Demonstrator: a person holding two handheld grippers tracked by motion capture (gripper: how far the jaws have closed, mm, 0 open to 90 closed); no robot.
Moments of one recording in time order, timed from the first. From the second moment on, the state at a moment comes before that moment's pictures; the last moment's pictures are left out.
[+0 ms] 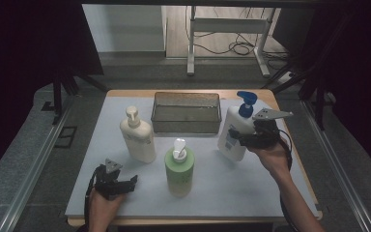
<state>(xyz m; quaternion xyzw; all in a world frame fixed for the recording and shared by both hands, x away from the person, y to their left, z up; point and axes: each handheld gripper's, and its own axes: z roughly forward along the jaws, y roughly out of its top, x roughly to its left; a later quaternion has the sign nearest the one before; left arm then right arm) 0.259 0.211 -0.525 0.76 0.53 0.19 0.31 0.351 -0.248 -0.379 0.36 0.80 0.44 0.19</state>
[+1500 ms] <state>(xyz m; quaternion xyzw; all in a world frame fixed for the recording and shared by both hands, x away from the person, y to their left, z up) 0.259 0.211 -0.525 0.76 0.53 0.19 0.31 0.380 -0.203 -0.348 0.35 0.80 0.44 0.21</state>
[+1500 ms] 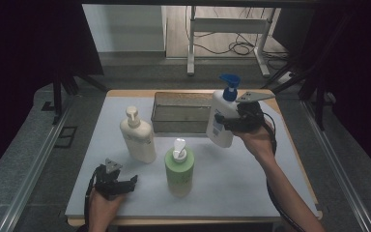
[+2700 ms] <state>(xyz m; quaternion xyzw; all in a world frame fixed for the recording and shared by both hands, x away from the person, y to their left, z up) 0.259 0.211 -0.525 0.76 0.53 0.19 0.31 0.421 -0.162 -0.338 0.35 0.80 0.44 0.22</state>
